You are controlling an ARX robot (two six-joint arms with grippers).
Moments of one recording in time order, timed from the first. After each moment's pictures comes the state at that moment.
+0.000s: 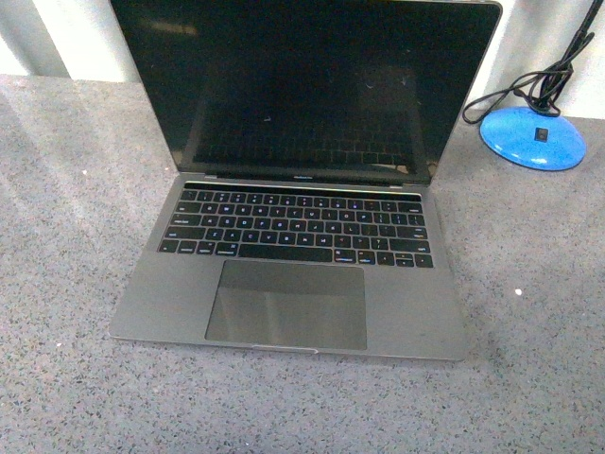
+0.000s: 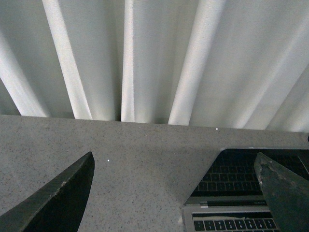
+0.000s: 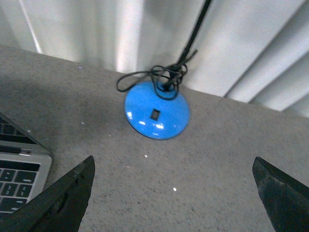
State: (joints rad) left arm 0.06 1.34 0.60 0.63 0.14 -0.02; right arm 0.10 1.46 0.84 0.16 0.16 -0.19
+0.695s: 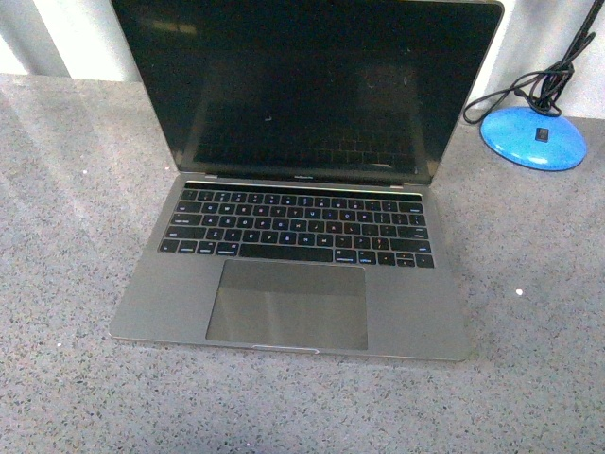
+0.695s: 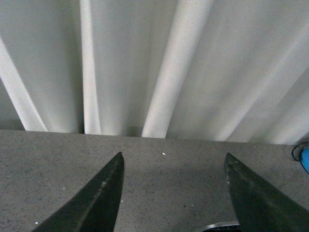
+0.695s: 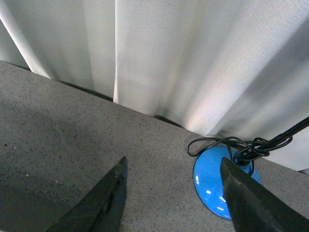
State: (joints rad) left arm -0.03 1.69 0.91 0.62 0.16 -0.11; right arm 0.24 1.77 1.22 0.11 0.11 -0.16
